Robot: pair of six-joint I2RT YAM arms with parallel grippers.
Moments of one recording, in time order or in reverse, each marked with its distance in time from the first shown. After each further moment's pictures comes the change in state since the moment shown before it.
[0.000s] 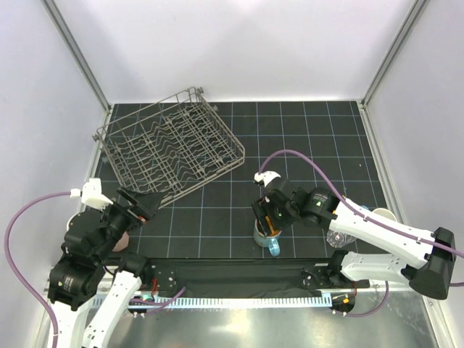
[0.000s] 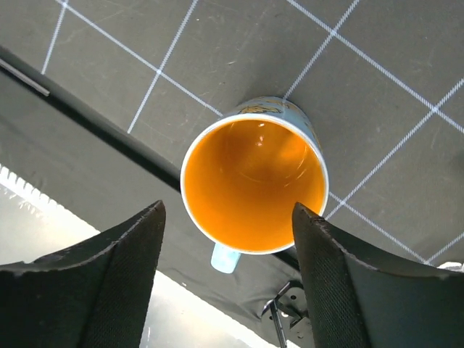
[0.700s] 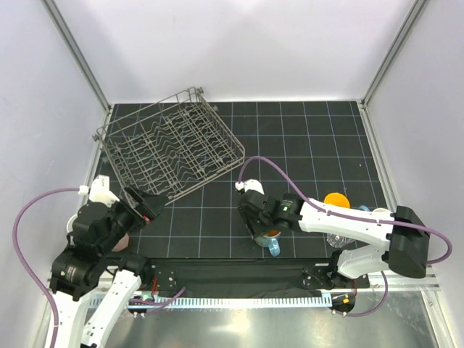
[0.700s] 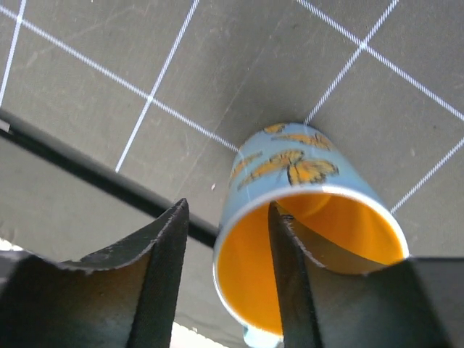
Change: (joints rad) left arm 0.000 0.068 0.015 -0.090 0.024 -0.005; right arm 0.151 0.221 -0.010 0.126 0.159 0.128
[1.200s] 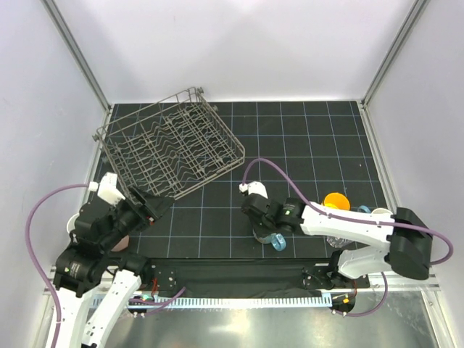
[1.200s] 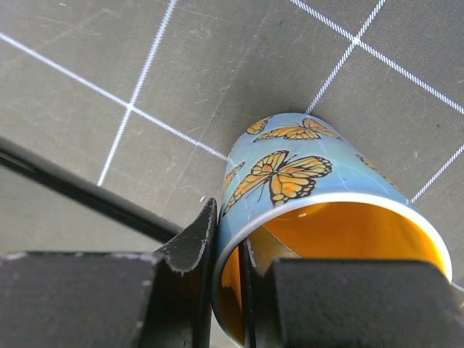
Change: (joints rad) left arm 0.000 0.019 -0.017 0.046 0.132 -0.039; right arm -0.002 0.007 -0.076 0.083 0.034 0.026
